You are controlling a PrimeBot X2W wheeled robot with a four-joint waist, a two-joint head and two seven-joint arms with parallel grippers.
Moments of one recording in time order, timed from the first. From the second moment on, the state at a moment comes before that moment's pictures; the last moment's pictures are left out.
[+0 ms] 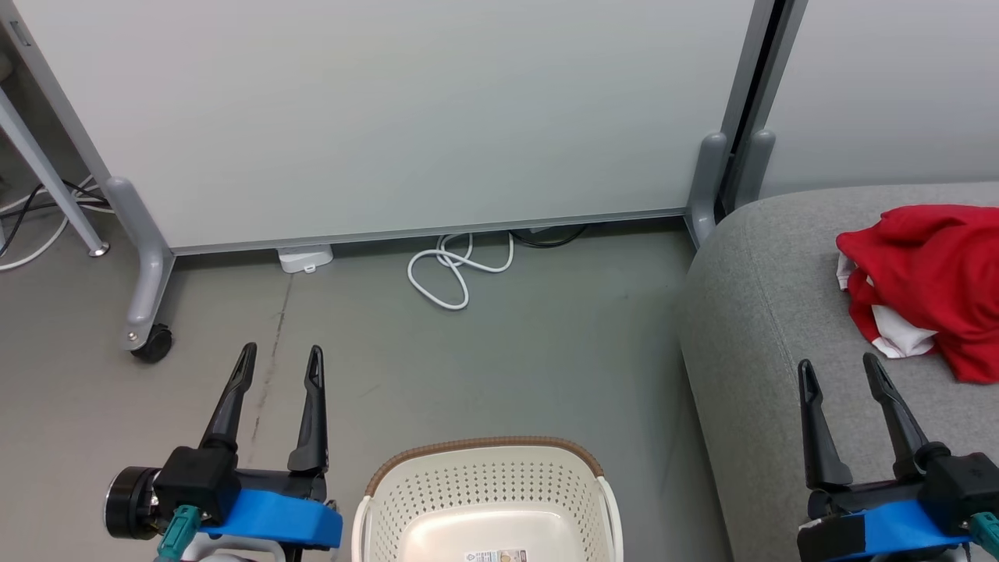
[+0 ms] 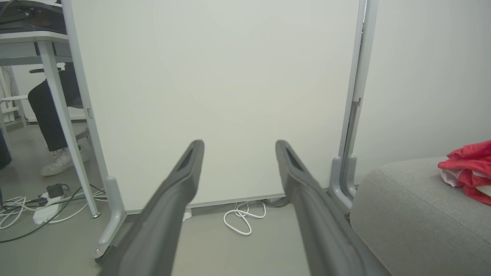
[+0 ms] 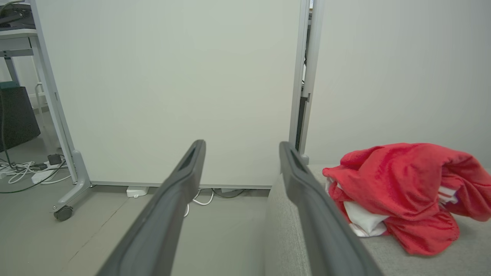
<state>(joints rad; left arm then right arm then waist) -0.05 0.11 -0.11 0.16 -0.14 -0.07 -0.26 0.02 -0.05 -0.09 0.07 0.05 0.13 -0.26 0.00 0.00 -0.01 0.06</state>
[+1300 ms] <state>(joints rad) -0.01 0.08 -0.04 0.24 -0.48 -0.10 -0.17 0.02 -0.04 -0.10 0.16 0.43 0.13 -0.17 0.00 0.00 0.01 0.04</state>
